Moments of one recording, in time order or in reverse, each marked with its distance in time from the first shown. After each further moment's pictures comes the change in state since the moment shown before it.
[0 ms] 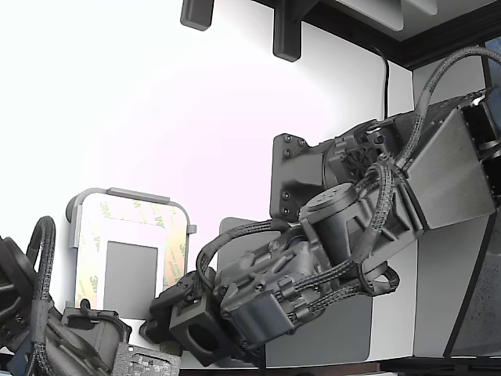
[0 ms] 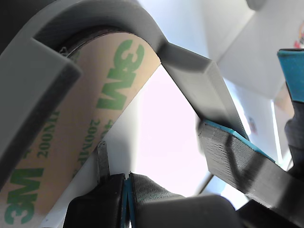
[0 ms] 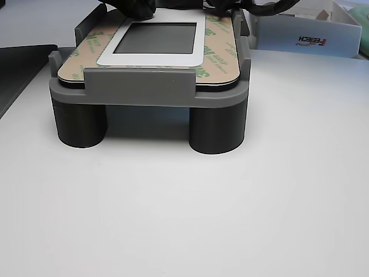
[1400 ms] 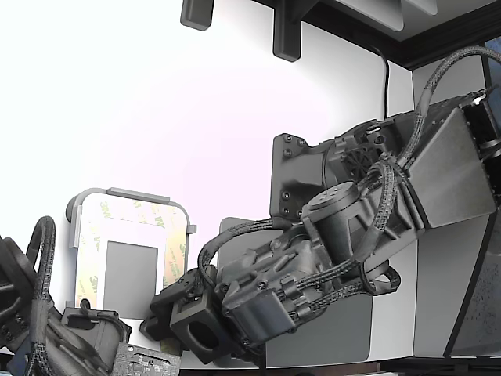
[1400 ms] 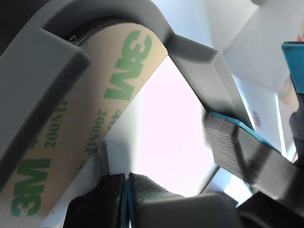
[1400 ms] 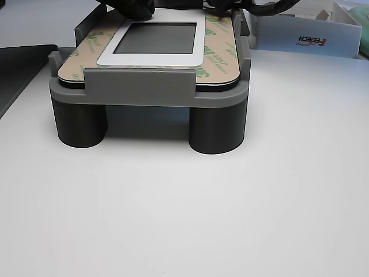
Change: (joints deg) arm -0.1 0.6 0.4 0.4 0.6 0.5
